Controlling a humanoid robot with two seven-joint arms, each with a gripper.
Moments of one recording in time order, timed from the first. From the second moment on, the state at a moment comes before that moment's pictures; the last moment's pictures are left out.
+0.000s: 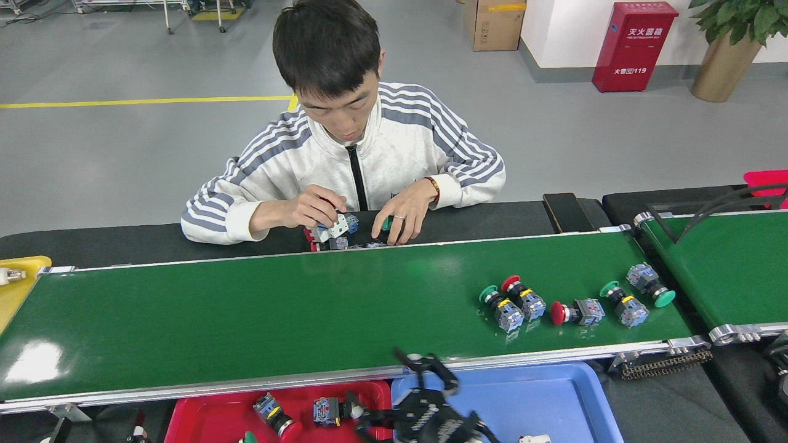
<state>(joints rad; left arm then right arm) 0.33 -0.07 0.59 -1.76 -1.53 -0.57 -0.03 0.12 0.00 0.40 -1.68 1.37 0.12 0.03</state>
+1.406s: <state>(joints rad) 0.29 -0.07 0.52 -1.76 -1.51 -0.58 -0.03 -0.39 0.08 0.59 -1.12 1.29 0.36 0.13</state>
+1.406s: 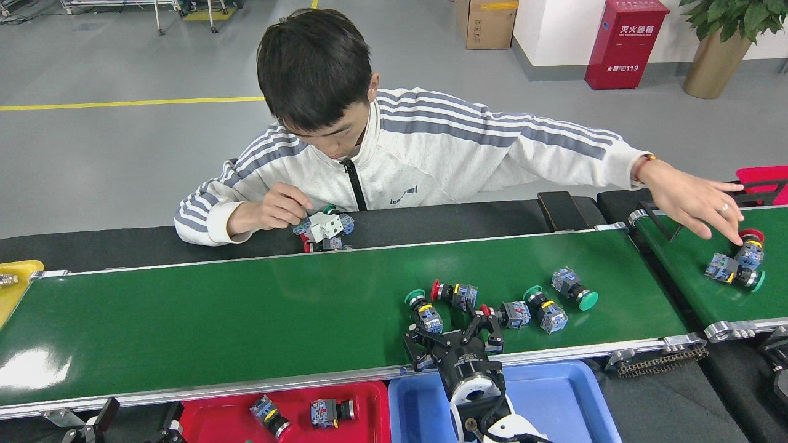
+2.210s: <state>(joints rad) 0.29 -0.07 0.53 -1.76 -1.50 -0.58 -0.03 -0.34 0.10 0.99 -1.37 1.32 0.27 0.12</state>
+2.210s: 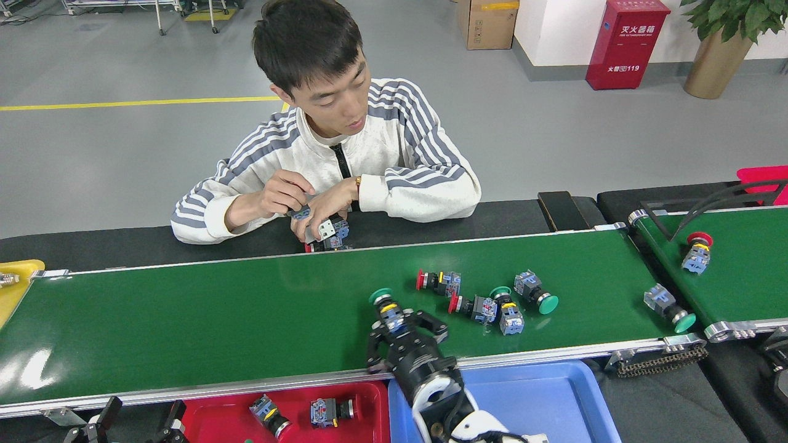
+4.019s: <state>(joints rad) 0.25 -0.06 0.44 -1.76 -1.56 -0.52 -0.06 -0.28 0.10 0.64 -1.24 1.34 0.40 0.07</state>
